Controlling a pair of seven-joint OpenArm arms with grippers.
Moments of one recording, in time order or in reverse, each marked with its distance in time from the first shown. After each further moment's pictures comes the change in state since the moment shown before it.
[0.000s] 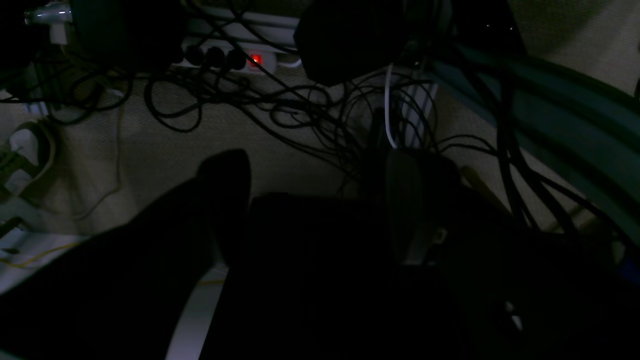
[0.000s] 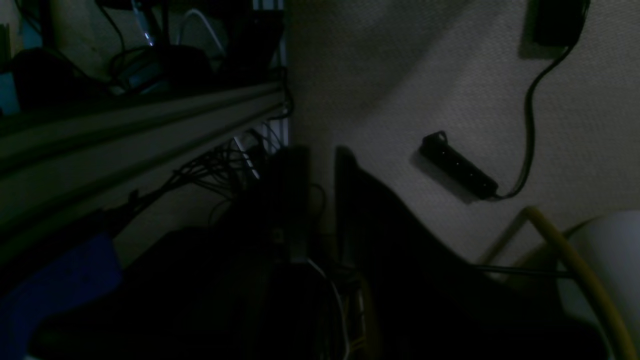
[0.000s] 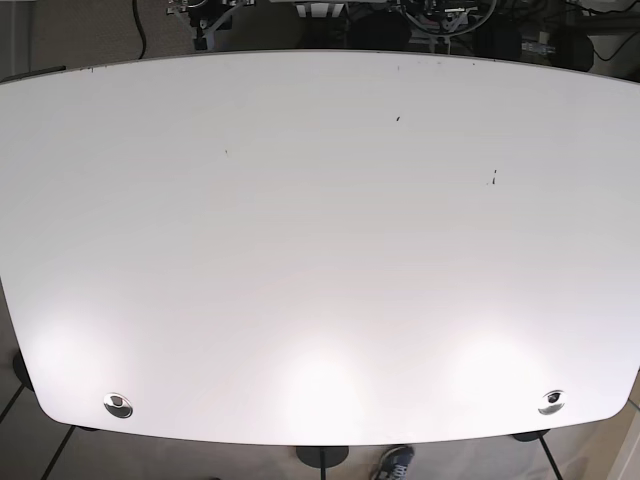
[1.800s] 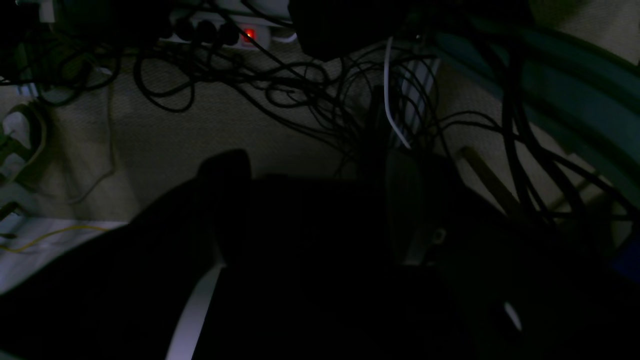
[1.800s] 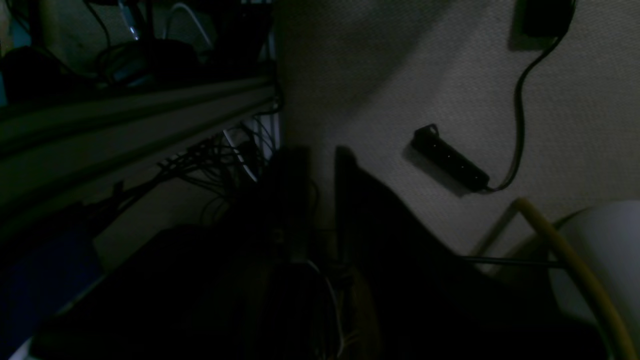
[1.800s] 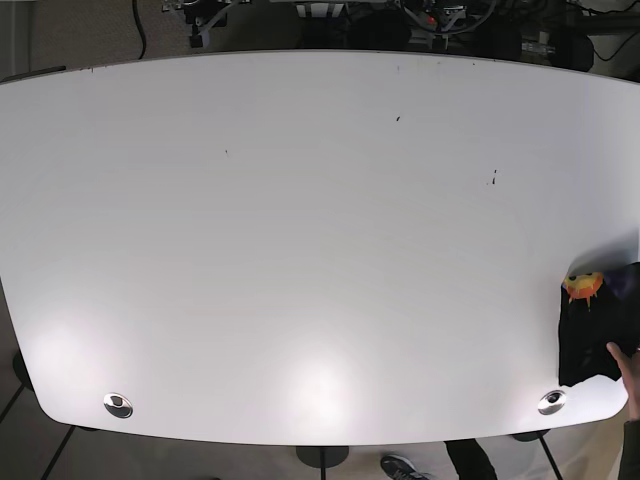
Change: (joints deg) left arm -0.1 0.0 0.5 -1.1 -0.2 -0.2 2.4; right arm 0.2 0.5 0.4 -1.6 0.0 -0.1 0.6
